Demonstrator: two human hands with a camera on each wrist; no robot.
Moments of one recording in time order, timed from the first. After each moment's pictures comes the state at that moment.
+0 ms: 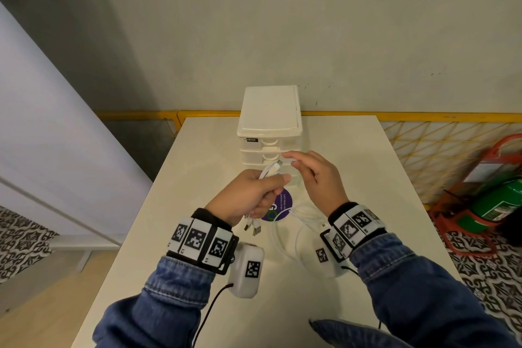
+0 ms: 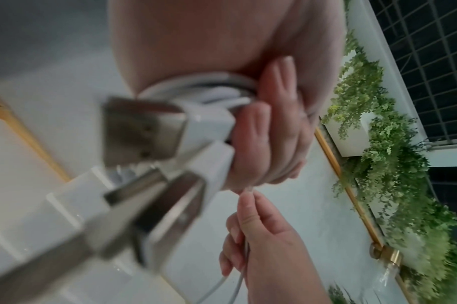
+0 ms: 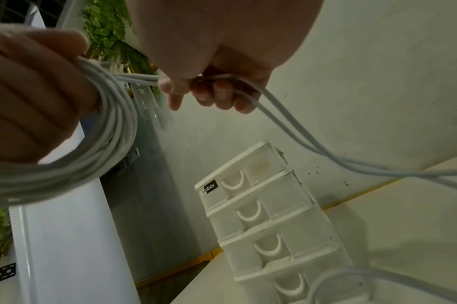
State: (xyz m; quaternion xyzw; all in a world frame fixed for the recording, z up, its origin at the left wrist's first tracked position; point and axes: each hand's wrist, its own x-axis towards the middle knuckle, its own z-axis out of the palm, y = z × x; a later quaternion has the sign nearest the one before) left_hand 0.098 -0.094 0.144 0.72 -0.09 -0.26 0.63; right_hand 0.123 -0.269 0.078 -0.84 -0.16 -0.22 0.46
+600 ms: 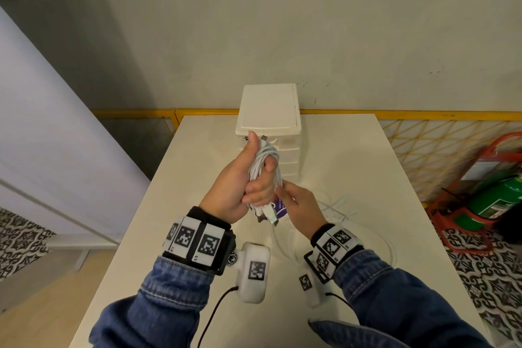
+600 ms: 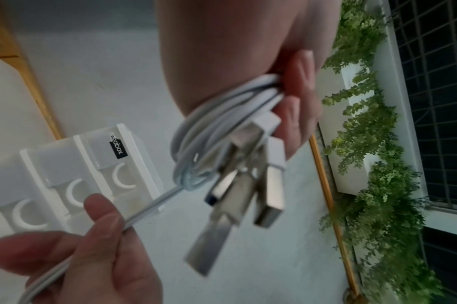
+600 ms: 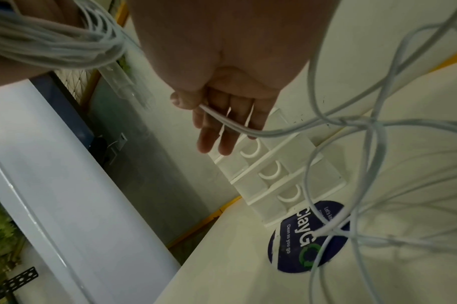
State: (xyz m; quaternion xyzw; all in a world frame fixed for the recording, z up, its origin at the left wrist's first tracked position) left_hand 0.104 -0.090 0.149 0.45 -0.20 -0.30 0.82; right_hand 0.107 -0.237 0.030 -0.83 -0.07 -0.05 0.56
